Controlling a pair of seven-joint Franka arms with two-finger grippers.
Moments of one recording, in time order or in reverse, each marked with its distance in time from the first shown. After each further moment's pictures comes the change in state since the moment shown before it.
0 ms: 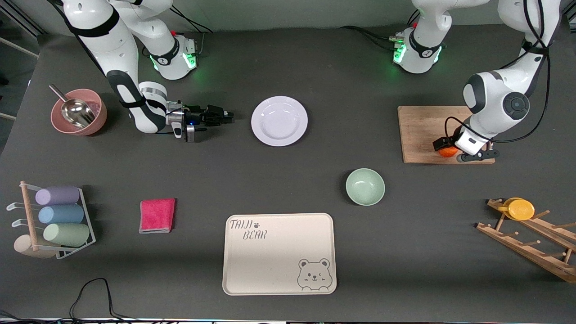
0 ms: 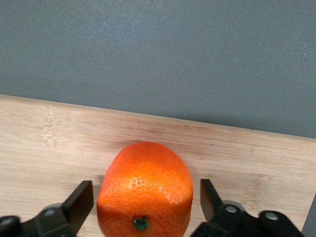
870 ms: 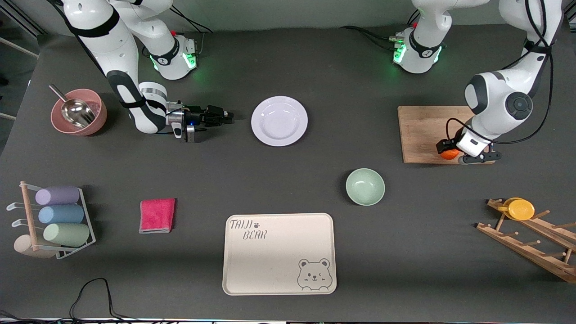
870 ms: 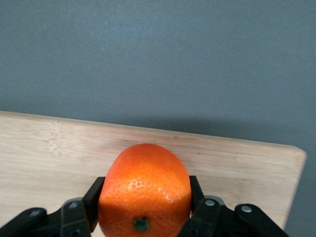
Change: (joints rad) left arm -0.011 -0.039 -0.002 0.064 0.001 -0.109 0.004; right arm 0.000 0.002 0.000 0.003 0.000 0.000 0.000
